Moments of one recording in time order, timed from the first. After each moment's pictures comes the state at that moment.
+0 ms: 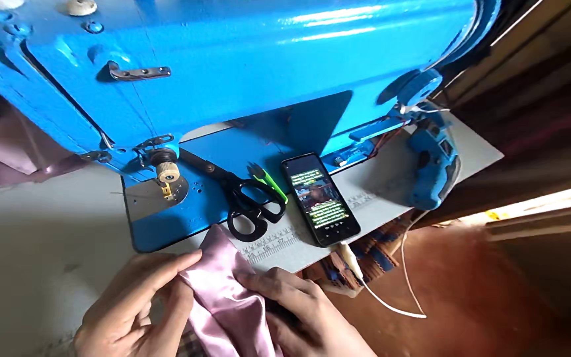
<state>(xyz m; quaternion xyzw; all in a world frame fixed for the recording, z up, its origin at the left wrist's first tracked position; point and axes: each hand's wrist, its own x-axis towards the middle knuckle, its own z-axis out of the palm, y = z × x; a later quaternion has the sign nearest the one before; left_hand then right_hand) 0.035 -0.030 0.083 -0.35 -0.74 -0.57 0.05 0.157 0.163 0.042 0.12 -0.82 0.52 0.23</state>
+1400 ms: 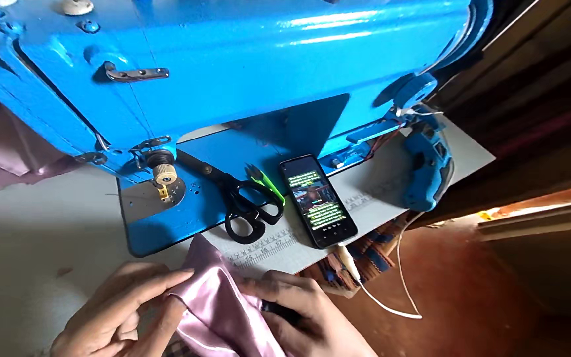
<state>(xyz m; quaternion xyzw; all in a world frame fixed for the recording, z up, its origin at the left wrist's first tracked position) 0.029 -0.048 0.087 -0.36 -0.73 -0.59 -0.02 0.155 0.169 0.044 0.14 -0.78 0.58 0.19</state>
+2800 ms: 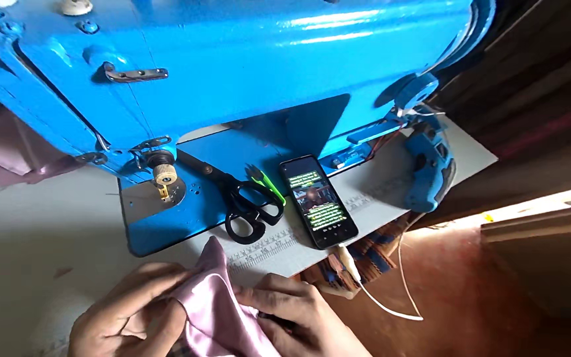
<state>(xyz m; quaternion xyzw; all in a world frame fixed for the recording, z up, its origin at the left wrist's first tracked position) 0.033 -0.043 0.090 -0.34 -0.69 -0.63 -0.09 0.156 0.163 0.042 0.14 -0.80 0.54 0.22</state>
